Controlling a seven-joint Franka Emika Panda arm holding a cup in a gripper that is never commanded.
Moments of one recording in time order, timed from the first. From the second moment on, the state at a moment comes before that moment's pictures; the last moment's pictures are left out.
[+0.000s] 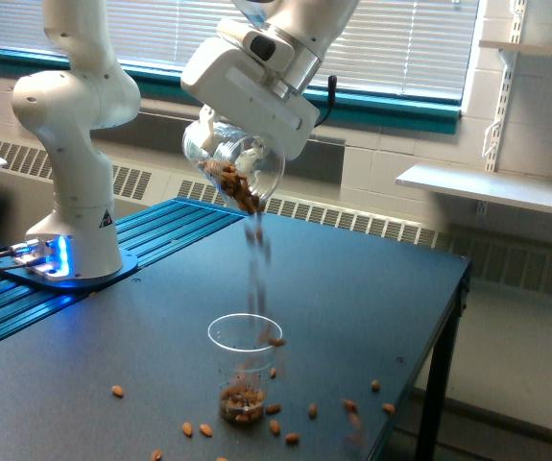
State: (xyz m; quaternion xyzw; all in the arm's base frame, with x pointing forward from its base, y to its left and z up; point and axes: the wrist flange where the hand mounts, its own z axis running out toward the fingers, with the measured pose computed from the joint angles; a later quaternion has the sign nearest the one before) arm 0.480 -0.173 0.428 0.79 -0.55 -0.03 0.27
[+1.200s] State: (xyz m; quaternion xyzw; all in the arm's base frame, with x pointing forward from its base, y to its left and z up) arm 0.457 -0.170 0.405 0.79 -0.54 -0.07 0.29
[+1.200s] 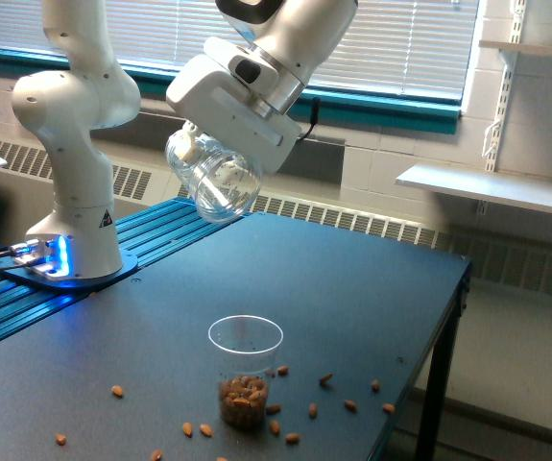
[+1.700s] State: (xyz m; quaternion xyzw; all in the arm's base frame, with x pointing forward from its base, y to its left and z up) arm 0.459 -0.173 0.406 0.79 -0.54 -0.08 0.29
